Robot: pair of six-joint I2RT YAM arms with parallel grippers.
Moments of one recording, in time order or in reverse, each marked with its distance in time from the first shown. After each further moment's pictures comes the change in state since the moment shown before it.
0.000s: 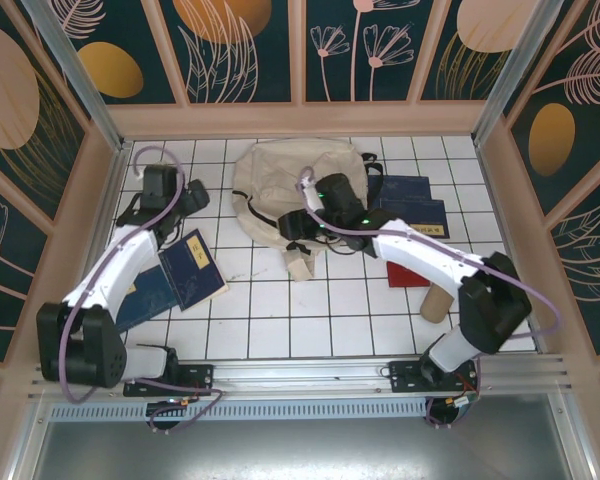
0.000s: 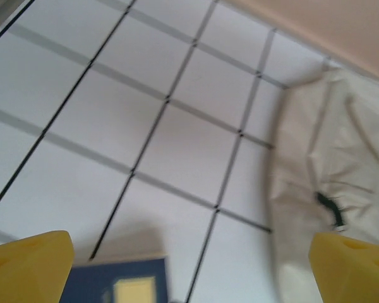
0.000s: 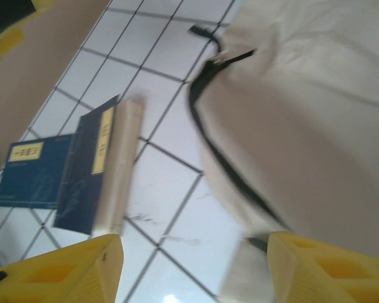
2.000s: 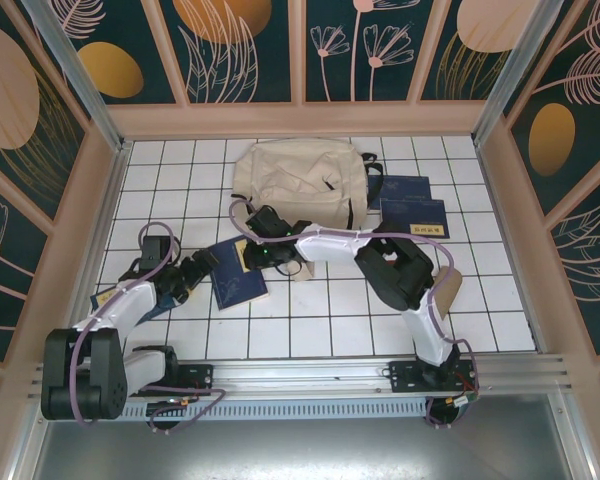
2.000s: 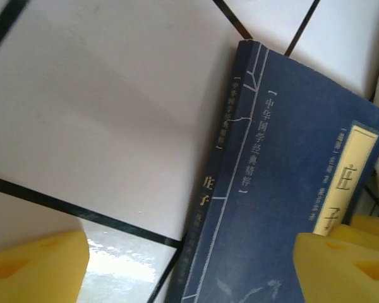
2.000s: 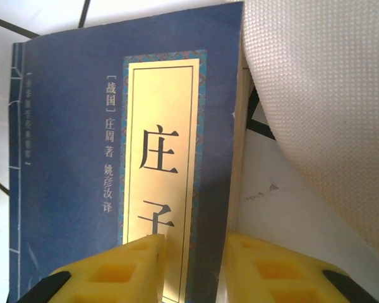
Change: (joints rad) left arm 0.101 -0.140 -0.524 0.105 0.502 -0.239; right arm 0.177 0.546 0.309 -0.094 0.102 0.189
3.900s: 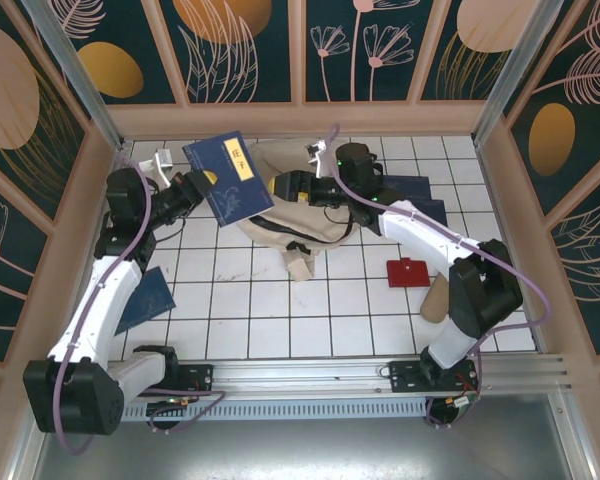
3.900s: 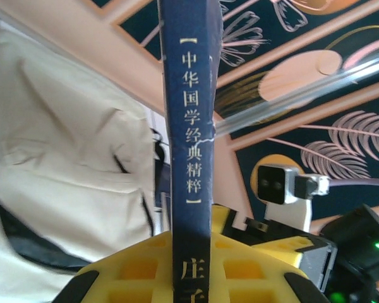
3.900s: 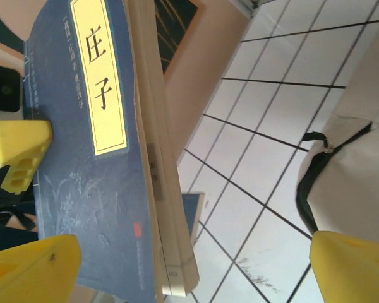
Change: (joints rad) left arm -0.061 -0.061 0.472 0.282 0.341 -0.137; right arm -0.367 -0.486 -0.228 0.384 -0.536 0.106
